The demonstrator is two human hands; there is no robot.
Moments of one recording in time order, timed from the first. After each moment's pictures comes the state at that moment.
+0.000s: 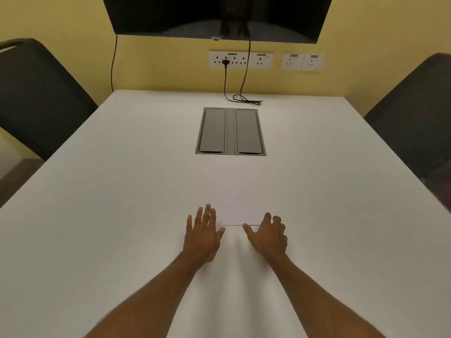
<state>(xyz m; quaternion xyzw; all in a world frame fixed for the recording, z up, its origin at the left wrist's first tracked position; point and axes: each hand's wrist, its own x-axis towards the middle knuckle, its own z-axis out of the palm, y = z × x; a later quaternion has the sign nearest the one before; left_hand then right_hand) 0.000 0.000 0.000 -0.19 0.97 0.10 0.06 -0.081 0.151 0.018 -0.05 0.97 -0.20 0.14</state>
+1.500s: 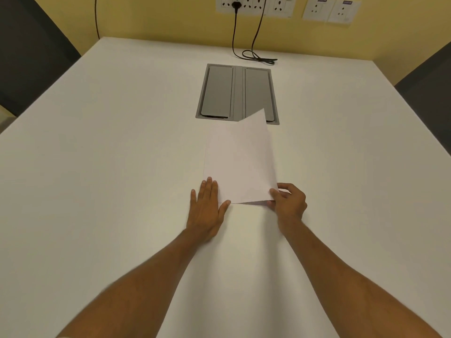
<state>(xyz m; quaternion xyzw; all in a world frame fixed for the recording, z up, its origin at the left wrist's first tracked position) -0.033 -0.016 -0.072 -0.21 0.95 0.22 0.00 -0.145 0.149 -0.032 0.14 0.77 -0.62 0.08</state>
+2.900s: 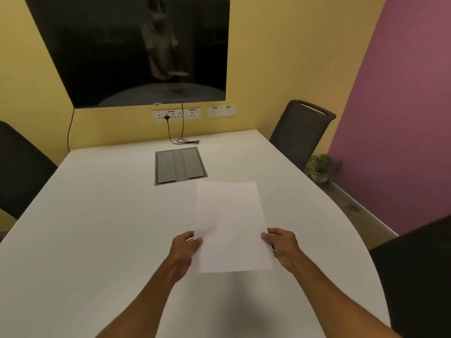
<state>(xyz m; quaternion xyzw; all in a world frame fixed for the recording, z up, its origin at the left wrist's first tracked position) 0.162 0.116 0.165 -0.25 0.65 0.71 0.03 0.101 0.376 0.174 0.15 0.67 -0.72 0.15</state>
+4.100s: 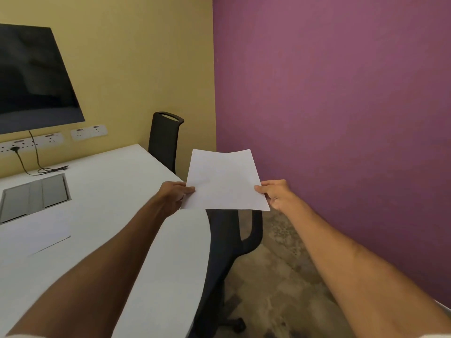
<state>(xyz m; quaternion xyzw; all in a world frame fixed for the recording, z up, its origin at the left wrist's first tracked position) 0.205 0.626 0.338 -0.06 0.73 0.67 0.15 0.250 0.890 0.324 0.24 0.67 -0.70 -0.06</state>
